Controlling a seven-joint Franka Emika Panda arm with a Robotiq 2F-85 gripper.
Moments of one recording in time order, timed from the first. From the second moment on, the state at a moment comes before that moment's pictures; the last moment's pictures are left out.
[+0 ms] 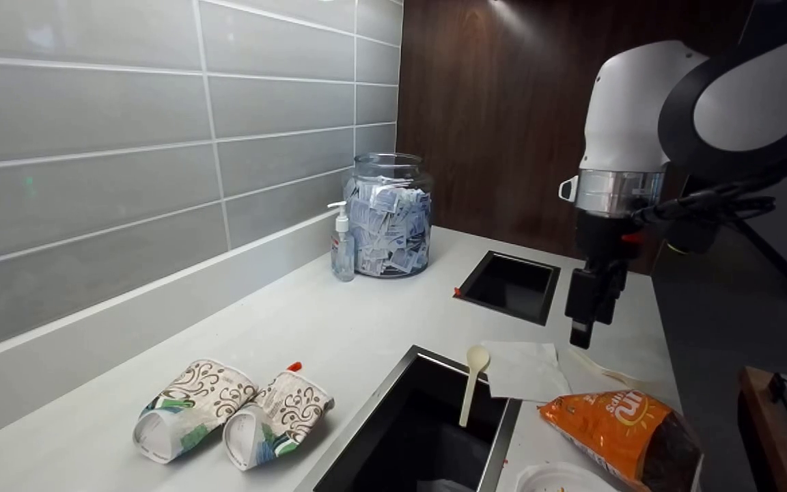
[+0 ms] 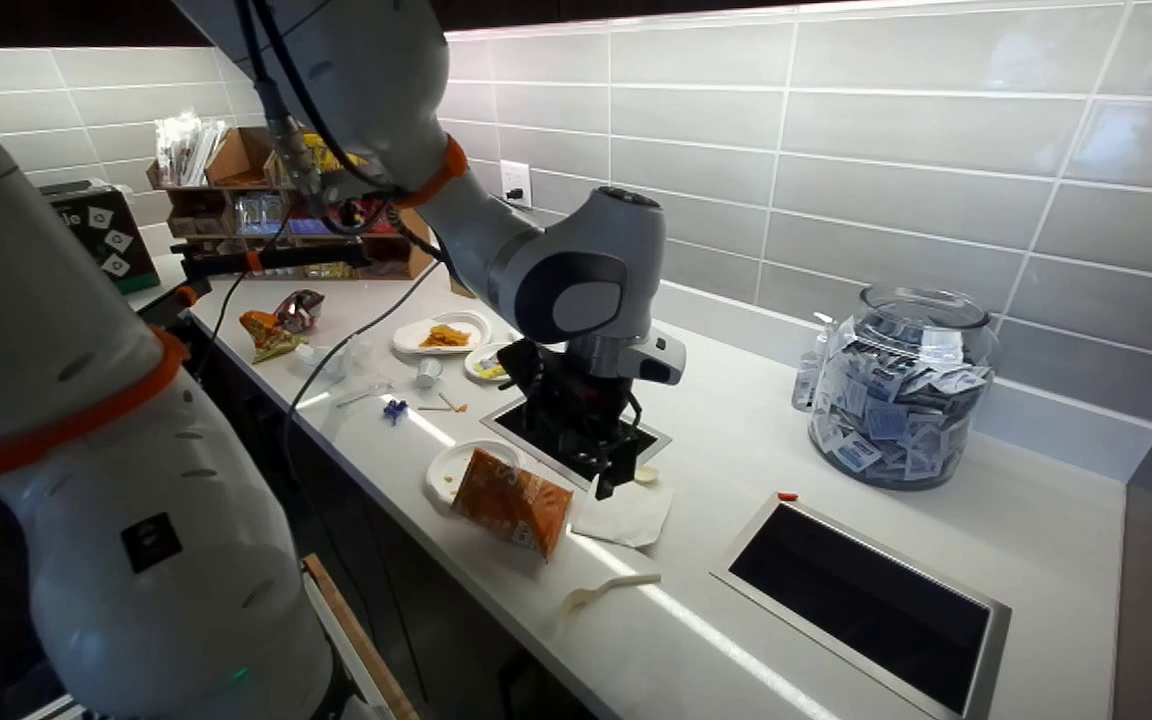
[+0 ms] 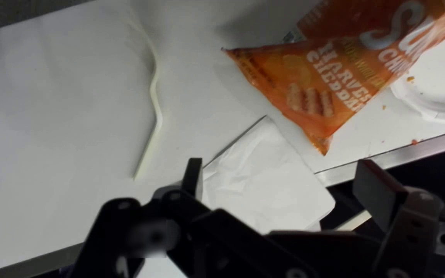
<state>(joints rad) 0.01 -0.21 0.00 -2.72 0.14 2.42 0.10</state>
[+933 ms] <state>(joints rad) 0.04 -0.13 0.03 -2.69 0.28 2.39 0.32</state>
